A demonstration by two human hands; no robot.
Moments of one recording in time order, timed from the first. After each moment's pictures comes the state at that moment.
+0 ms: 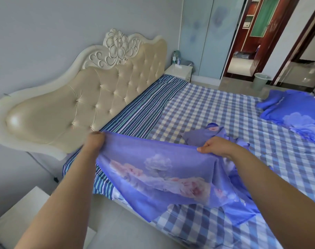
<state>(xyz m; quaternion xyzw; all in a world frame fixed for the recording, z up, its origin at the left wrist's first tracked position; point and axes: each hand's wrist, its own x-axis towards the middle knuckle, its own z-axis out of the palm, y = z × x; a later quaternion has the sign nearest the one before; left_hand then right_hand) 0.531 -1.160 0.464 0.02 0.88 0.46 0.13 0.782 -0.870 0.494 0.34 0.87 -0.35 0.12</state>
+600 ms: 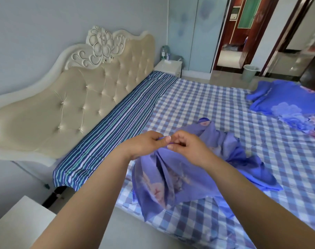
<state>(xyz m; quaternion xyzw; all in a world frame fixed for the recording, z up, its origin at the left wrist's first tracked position) 0.648 -1.046 0.507 0.45 0.74 0.34 0.36 0.783 -0.923 0.488 0.15 0.82 -0.53 -0.13</state>
